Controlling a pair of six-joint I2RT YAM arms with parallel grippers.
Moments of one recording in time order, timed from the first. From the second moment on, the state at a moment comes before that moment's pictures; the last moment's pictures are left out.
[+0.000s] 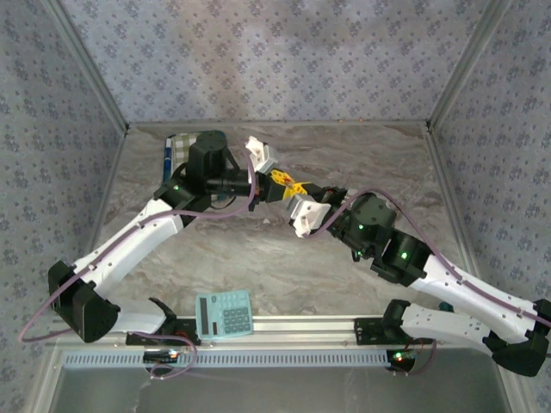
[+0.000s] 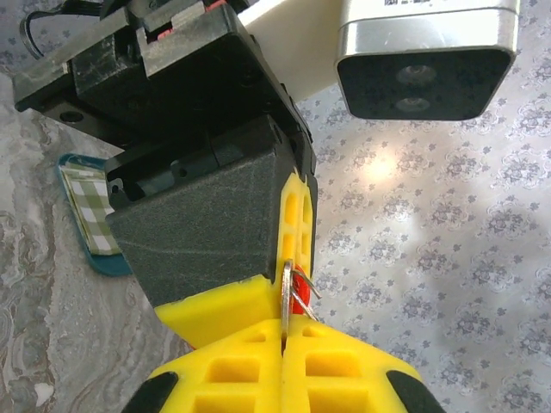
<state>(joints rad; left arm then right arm) -0.69 1.32 1.27 -0.21 0.84 0.03 1.00 0.93 0.96 -0.11 0.22 -0.86</state>
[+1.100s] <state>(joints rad) -0.74 1.33 1.28 -0.21 0.76 0.06 0.94 0.88 1.00 -0.23 0.07 -0.82</state>
